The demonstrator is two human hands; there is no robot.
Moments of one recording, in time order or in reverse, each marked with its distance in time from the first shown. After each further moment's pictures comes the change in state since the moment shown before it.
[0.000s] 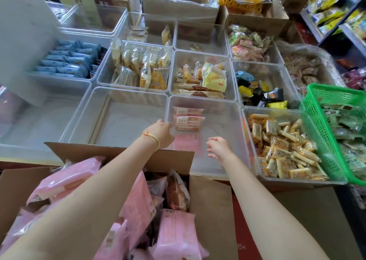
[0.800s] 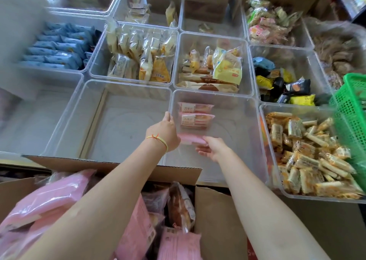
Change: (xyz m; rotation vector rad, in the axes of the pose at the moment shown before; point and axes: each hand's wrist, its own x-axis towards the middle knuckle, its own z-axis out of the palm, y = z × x) left_hand 0.052 0.000 0.021 0.100 -0.004 -0.089; right_hand 0.079 -0.001 0.046 0.253 -0.139 0.291
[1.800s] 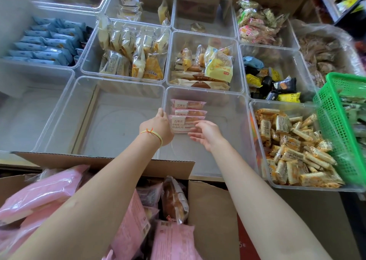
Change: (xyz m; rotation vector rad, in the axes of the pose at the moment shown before) left_hand 0.002 0.001 -0.001 0.062 -0.025 -0.029; right_hand -0.040 -0.027 0.010 0.053 -0.004 -0.208
